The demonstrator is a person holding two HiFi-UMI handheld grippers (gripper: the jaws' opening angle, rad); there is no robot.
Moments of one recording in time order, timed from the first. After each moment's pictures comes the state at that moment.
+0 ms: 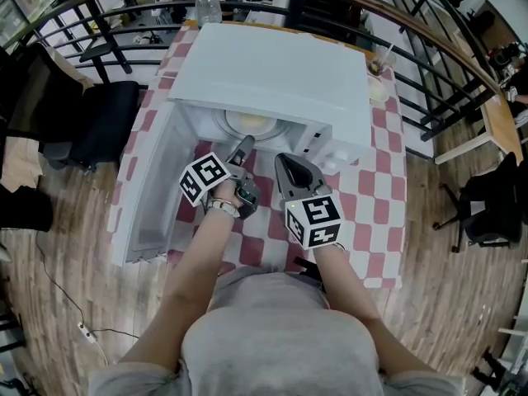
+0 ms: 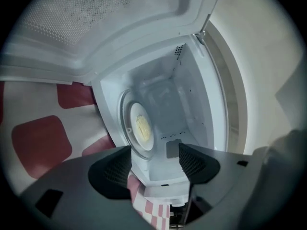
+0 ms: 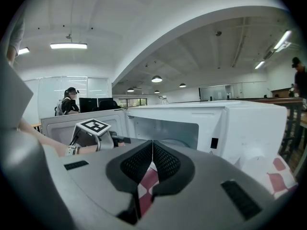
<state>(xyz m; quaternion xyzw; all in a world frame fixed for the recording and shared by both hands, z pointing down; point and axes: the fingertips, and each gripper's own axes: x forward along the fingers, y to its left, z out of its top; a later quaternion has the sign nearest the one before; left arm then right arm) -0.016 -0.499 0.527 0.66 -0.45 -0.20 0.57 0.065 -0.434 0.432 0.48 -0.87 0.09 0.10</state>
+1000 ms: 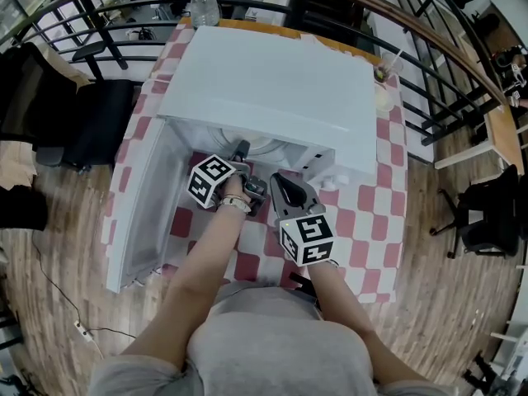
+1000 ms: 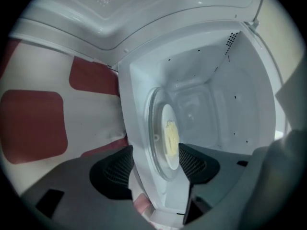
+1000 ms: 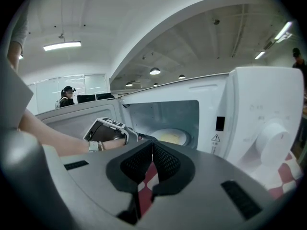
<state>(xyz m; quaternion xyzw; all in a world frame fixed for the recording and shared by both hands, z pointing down) -0.021 -0.542 0.598 0.52 -0.54 -0.21 0.64 0.066 -0.454 0.476 0.47 -0.86 0.14 0.13</state>
